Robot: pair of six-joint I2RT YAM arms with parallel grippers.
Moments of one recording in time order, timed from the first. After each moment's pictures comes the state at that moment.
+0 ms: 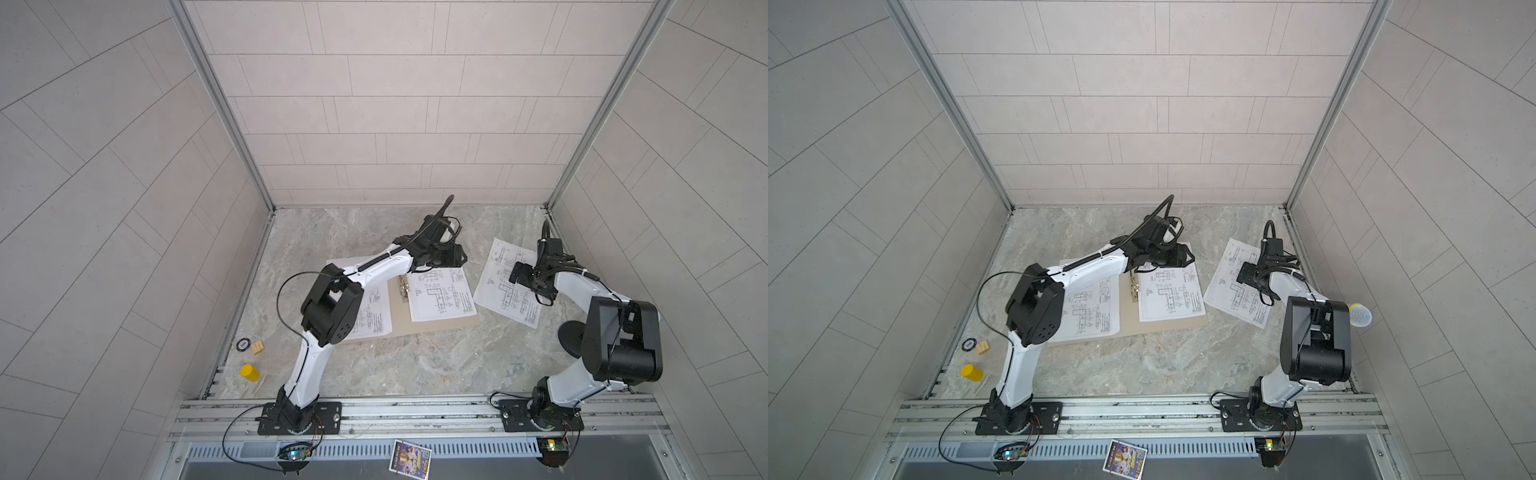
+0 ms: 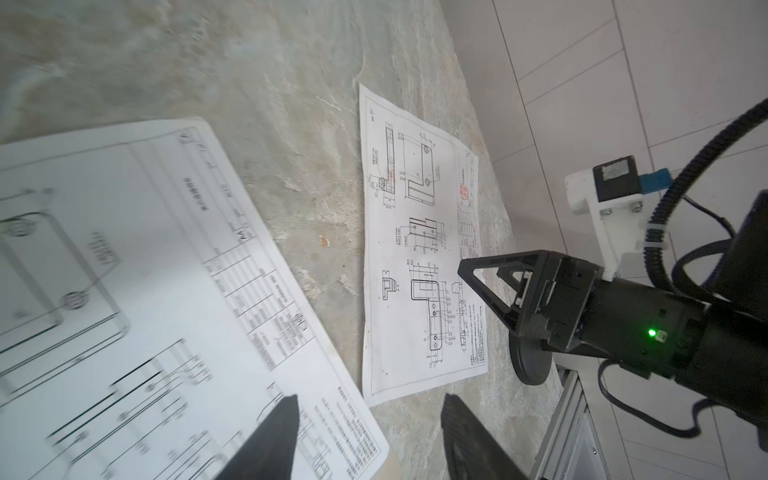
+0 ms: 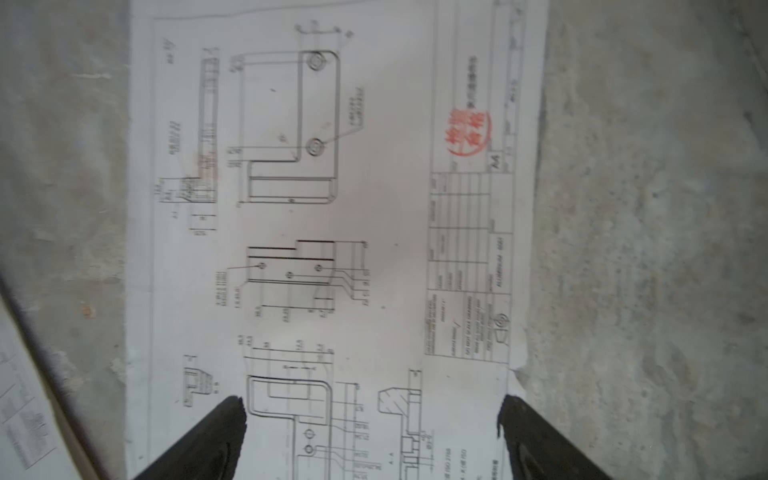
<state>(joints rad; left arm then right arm) -0.75 2.21 1.81 -0.33 0.34 -0.60 -0.21 1.57 0.91 -0.45 0.05 0.35</state>
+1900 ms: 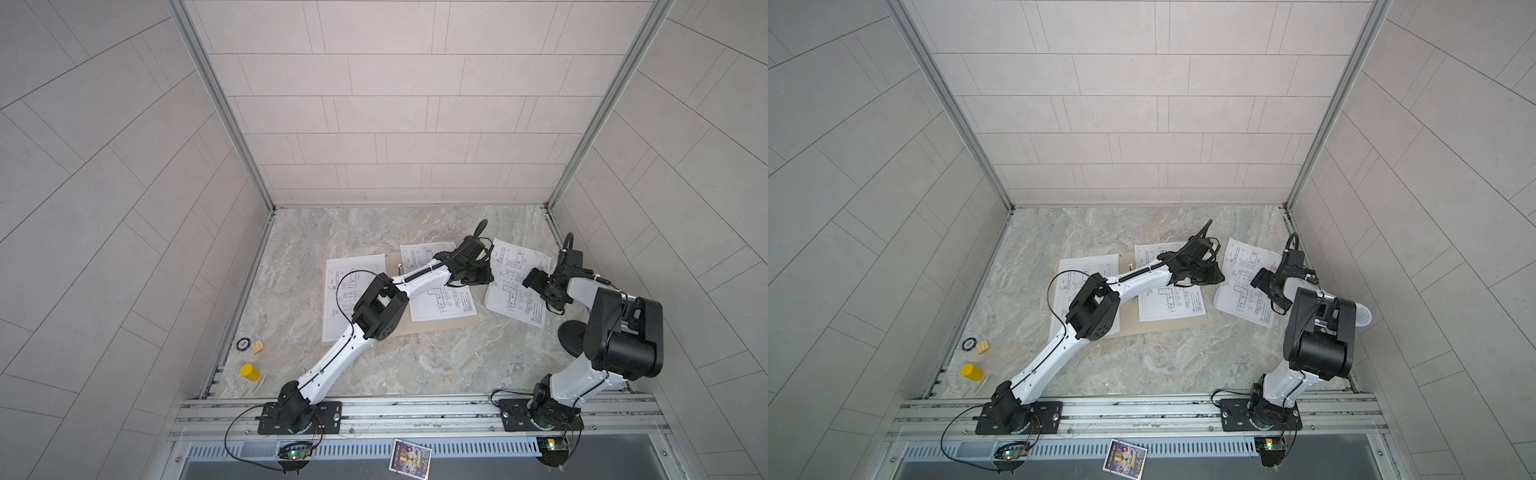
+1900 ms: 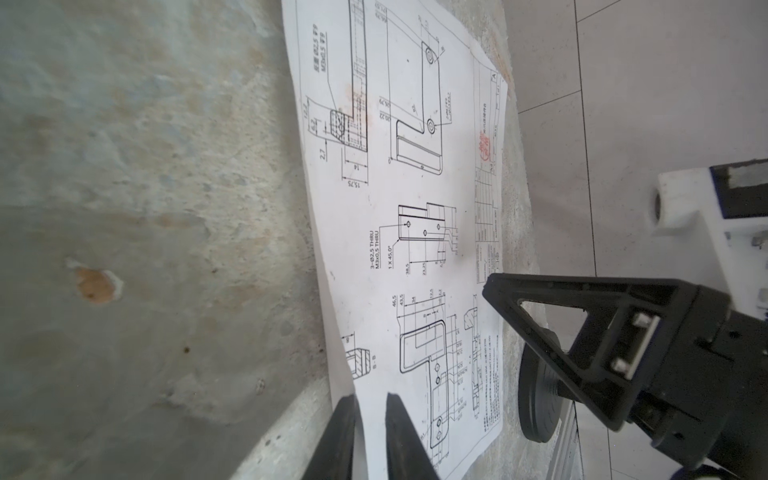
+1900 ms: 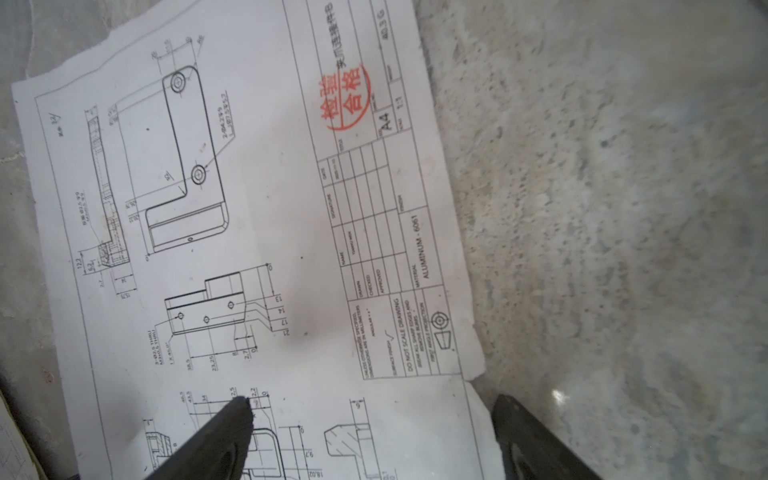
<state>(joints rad) -0.87 2.66 2.28 -0.35 0.39 -0.79 -0.38 1.62 0.85 -0.32 -0.14 0.39</state>
